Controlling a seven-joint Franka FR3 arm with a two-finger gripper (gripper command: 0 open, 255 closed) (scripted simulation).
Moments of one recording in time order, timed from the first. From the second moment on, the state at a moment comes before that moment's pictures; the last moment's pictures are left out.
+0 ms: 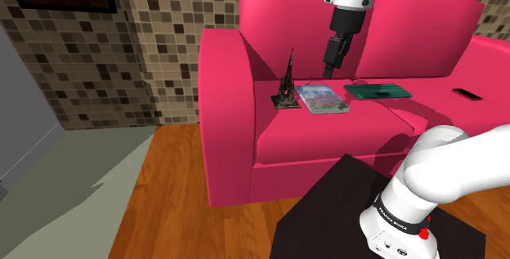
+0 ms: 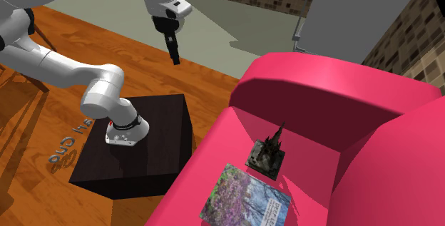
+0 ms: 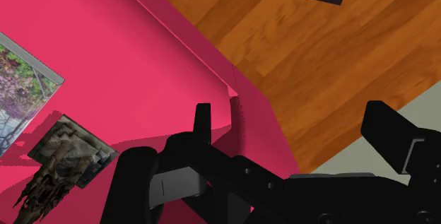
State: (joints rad) arm -0.01 -0.76 0.06 -2.27 0.05 1.51 -0.17
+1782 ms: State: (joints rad) arm -0.12 -0.25 -0.16 -2.38 0.10 2.62 -0.25
